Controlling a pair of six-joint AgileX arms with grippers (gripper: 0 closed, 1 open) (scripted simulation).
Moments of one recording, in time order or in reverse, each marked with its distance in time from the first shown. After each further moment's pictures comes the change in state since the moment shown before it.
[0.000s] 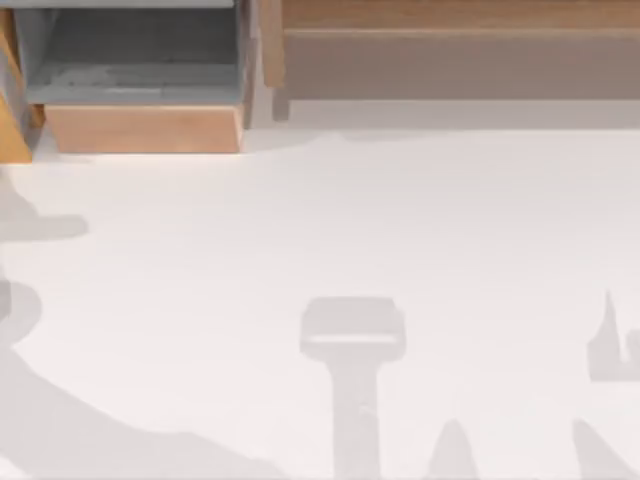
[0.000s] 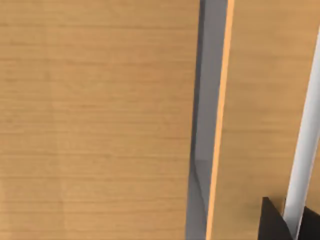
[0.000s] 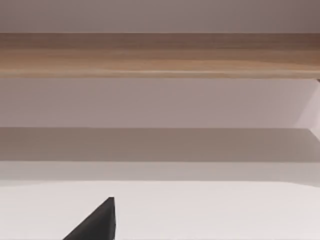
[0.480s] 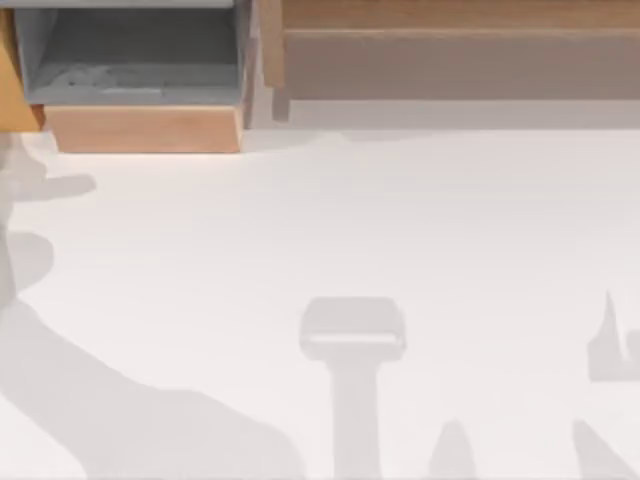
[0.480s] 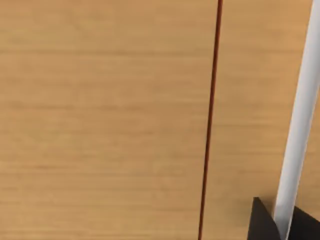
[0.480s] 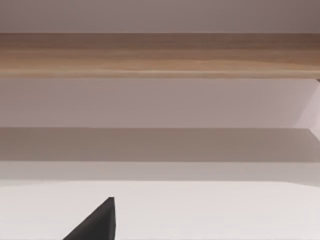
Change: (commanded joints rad) left arm -0.054 0.112 0.241 -0.130 -0.061 -0.003; right arm 0.000 0.000 0.000 0.000 0.000 0.000
